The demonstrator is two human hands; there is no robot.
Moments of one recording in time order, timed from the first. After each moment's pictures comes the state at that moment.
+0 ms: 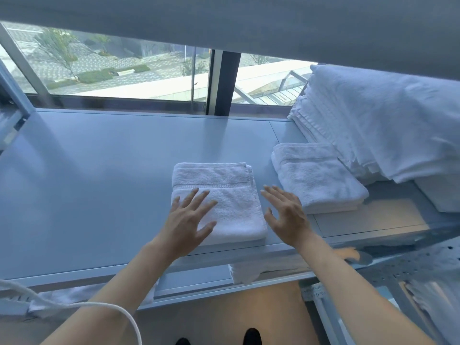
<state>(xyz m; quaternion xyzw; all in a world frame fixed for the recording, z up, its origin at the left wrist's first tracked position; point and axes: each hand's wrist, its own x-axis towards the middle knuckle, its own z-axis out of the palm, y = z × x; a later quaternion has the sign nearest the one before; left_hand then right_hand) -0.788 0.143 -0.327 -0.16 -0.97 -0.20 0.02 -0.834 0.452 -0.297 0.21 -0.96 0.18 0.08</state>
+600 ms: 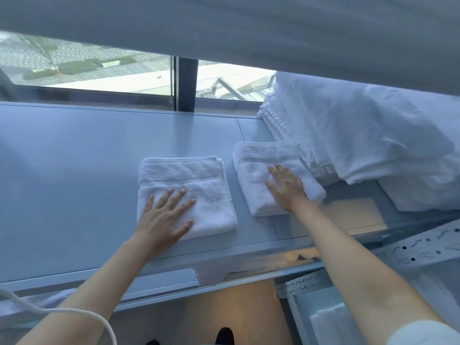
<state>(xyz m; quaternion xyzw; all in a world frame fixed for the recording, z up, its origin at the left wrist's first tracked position) -0.827 0.226 -0.348 -0.12 -0.99 -0.12 -0.02 -0.944 0.597 -0.276 0.04 -0.99 0.08 -0.09</state>
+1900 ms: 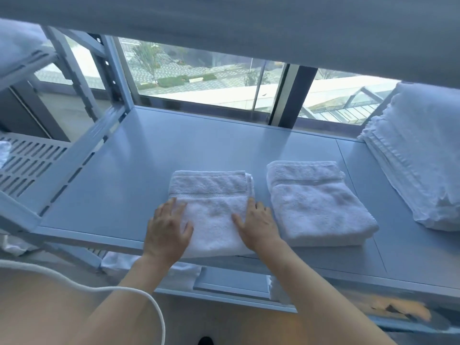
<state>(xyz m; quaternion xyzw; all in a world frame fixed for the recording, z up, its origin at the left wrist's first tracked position) -0.706 0.035 -0.331 0.18 -0.96 -0.19 0.13 -0.818 0.246 -0.309 0.16 -0.97 0.14 -0.12</state>
